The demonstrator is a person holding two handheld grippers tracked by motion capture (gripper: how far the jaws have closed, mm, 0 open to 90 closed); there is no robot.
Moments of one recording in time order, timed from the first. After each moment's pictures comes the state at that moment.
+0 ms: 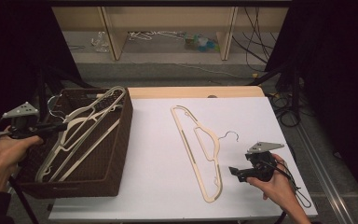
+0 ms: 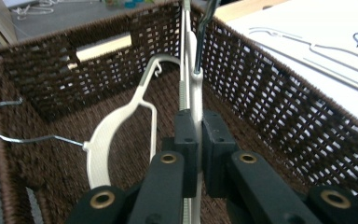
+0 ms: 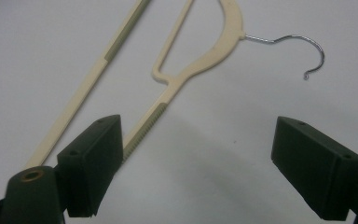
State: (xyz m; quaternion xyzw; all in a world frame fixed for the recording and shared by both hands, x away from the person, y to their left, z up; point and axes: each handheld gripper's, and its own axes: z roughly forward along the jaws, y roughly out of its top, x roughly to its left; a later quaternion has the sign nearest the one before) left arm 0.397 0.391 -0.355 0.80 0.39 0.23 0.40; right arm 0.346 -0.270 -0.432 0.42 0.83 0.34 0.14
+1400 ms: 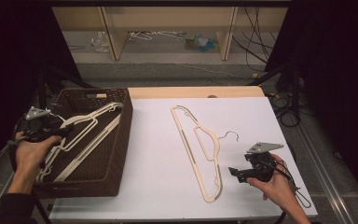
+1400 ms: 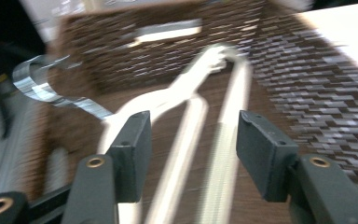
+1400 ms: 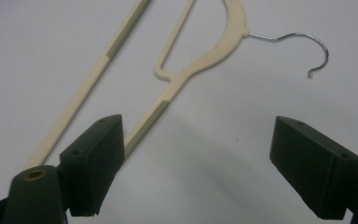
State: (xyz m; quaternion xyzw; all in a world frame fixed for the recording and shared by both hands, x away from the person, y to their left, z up) left arm 0.391 0.345 -0.374 0.70 0.54 0.28 0.37; right arm 0.346 -0.268 -0.434 0.41 0.83 0.34 0.14
